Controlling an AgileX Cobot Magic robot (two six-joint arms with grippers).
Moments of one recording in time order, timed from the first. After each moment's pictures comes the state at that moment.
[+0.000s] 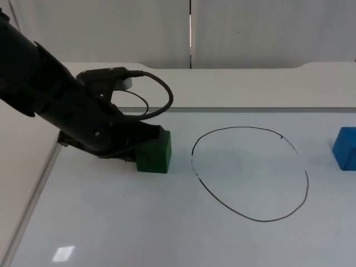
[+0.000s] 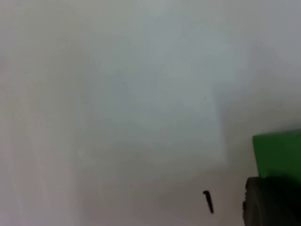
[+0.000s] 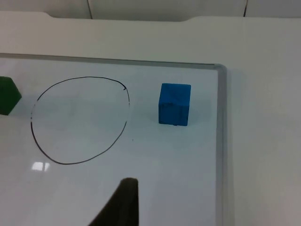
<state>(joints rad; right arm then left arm) 0.11 0.00 -0.52 0.00 1.08 0.03 -0.35 2.05 -1.00 -1.12 0.18 0.88</state>
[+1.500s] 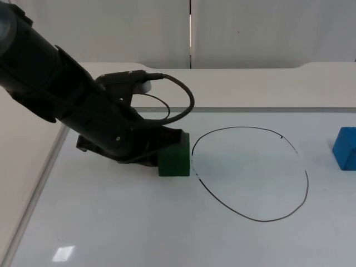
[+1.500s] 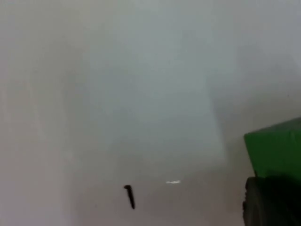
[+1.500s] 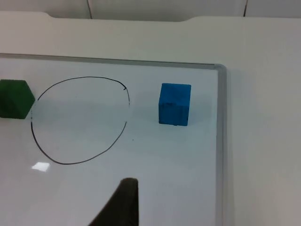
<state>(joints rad) 0.11 0.00 -0.52 0.00 1.08 0.03 -0.44 2.05 -1.00 -1.18 0.16 0.87</state>
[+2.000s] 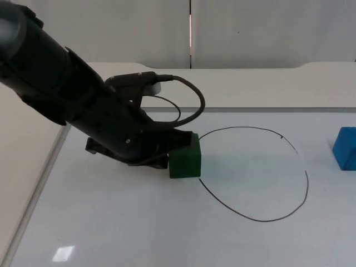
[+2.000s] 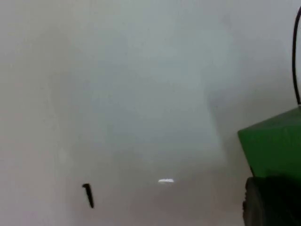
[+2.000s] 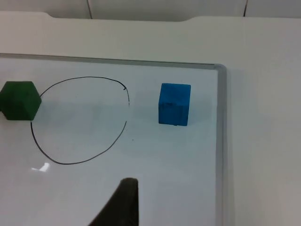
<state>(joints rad) 0.11 0.00 -0.52 0.00 1.08 0.03 -0.48 2.05 -1.00 -1.20 0.16 0.87</state>
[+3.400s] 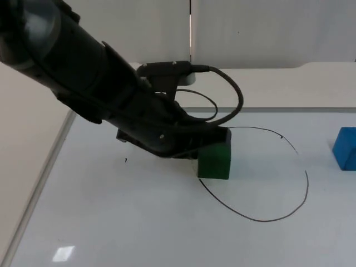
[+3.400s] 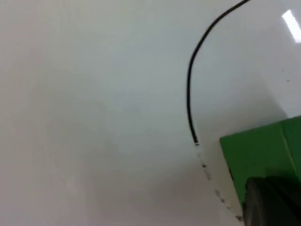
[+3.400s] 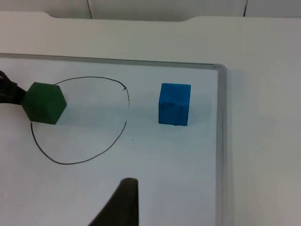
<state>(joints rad) 0.11 0.00 -0.52 0.00 1.08 0.03 -0.60 2.05 -1.06 -1.21 0.09 0.86</state>
